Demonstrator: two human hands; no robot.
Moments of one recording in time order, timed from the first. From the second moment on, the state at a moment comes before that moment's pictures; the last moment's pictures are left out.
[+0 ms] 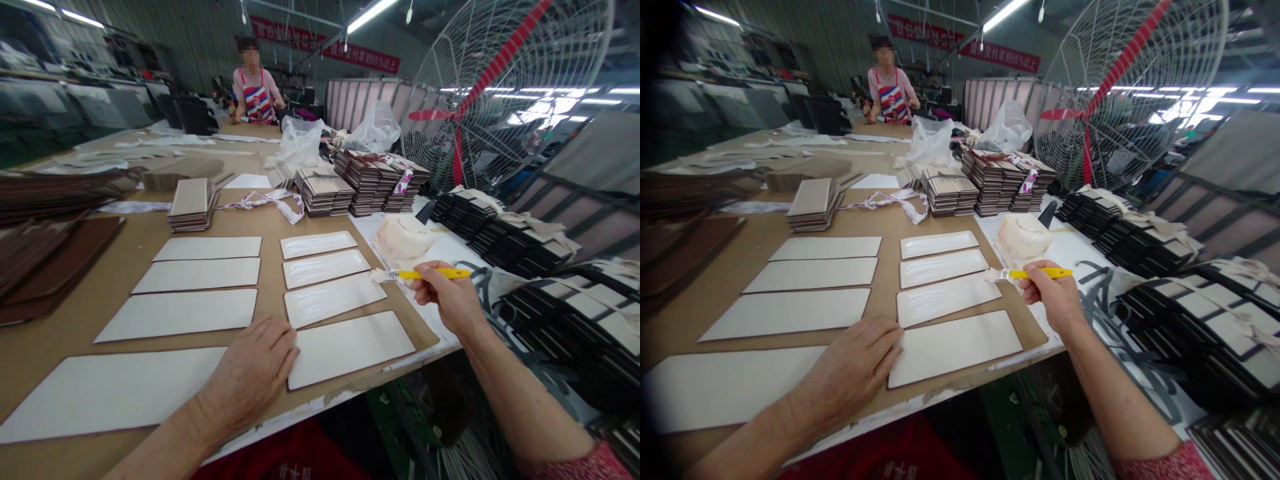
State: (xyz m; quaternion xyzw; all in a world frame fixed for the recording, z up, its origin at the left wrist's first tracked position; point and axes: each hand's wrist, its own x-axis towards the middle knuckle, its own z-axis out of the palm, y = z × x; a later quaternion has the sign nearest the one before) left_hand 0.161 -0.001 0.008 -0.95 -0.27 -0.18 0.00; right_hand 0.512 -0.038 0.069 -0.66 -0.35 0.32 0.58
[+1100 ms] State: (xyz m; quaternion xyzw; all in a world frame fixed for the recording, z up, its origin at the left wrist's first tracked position) left_hand 0.147 -0.063 -0.001 -0.93 -0.26 -0.25 -0.04; right_hand 0.408 -0.070 0.059 -0.65 -0.43 0.49 0.39
